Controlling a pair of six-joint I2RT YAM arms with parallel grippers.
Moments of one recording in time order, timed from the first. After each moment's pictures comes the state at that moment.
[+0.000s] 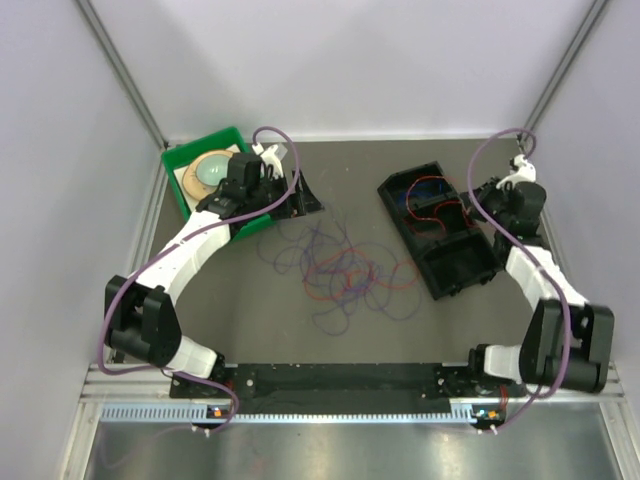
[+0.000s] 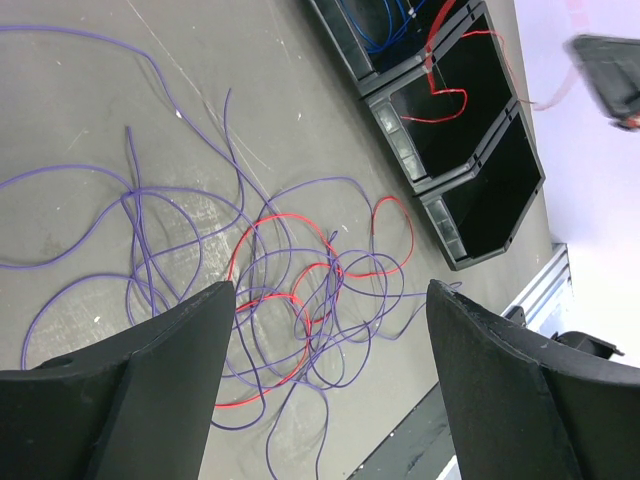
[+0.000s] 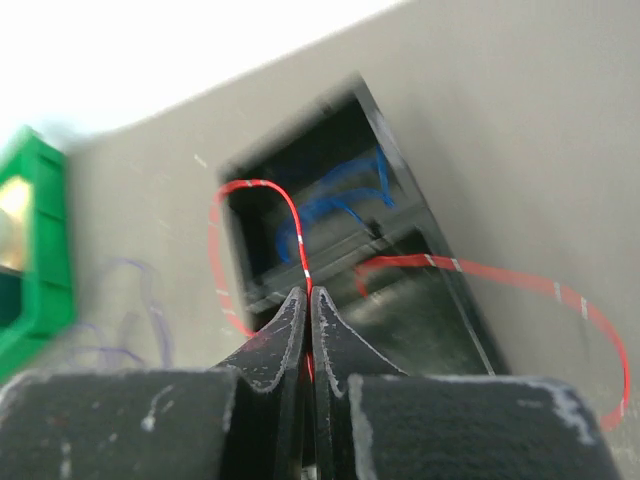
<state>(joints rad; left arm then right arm) -0.35 1.47 1.19 -0.30 0.48 -0.53 -0.15 1.31 0.73 0.26 -0.35 0.43</state>
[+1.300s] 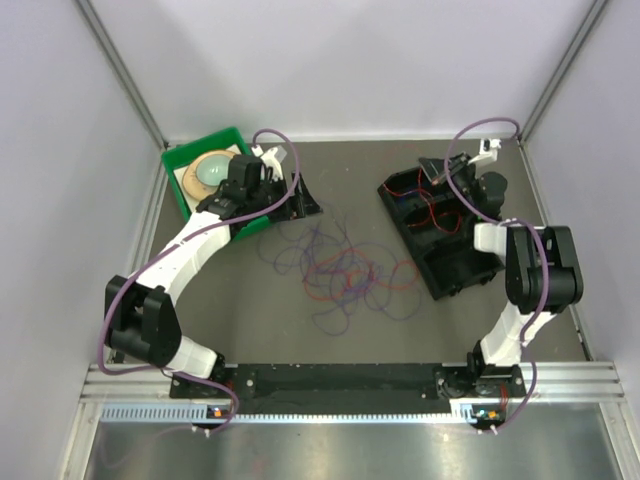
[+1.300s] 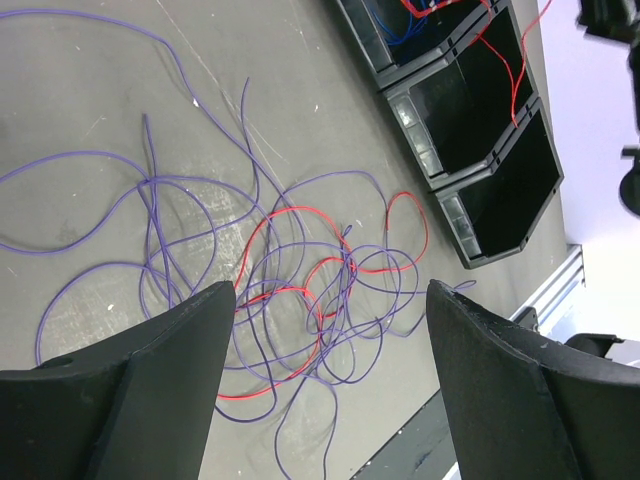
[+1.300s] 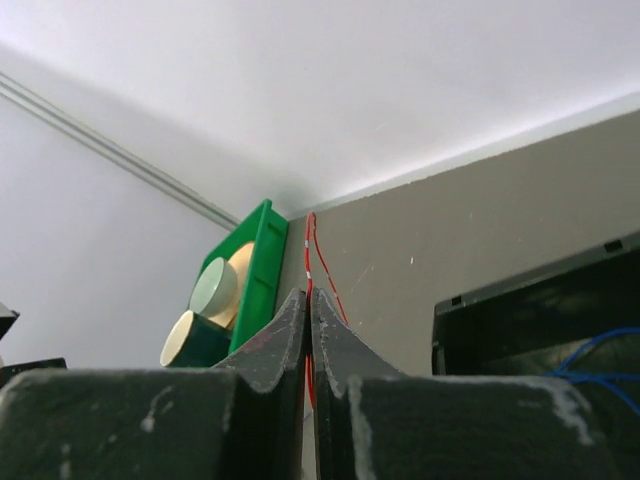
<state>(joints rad) -0.35 1.47 1.18 -0.32 0.45 -0.52 0.02 1.75 0.82 1.08 -0.45 0.91</state>
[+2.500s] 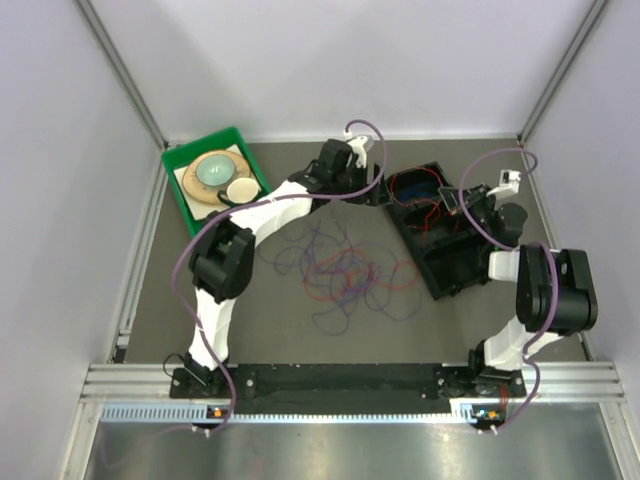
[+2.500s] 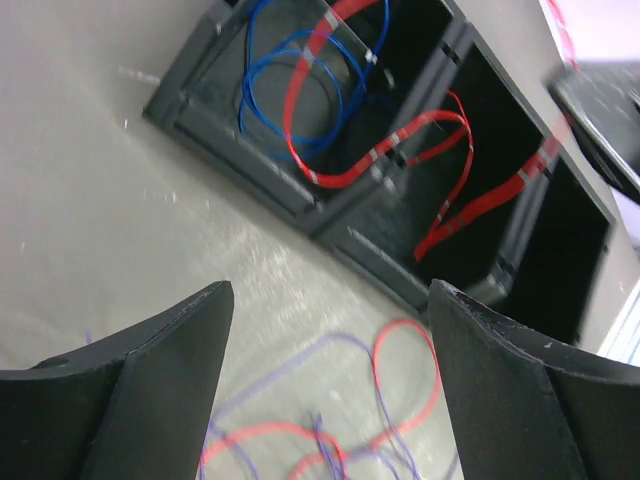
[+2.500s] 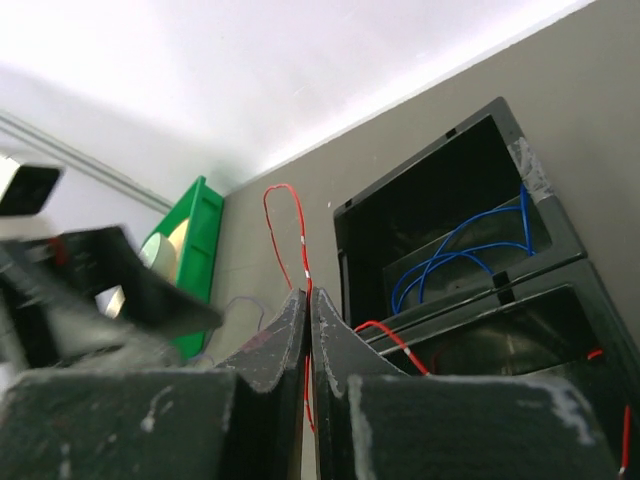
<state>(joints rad) -0.62 2.06 1.70 -0.18 0.35 -0.43 -0.12 1.63 0.56 1.11 -0.49 0.81</state>
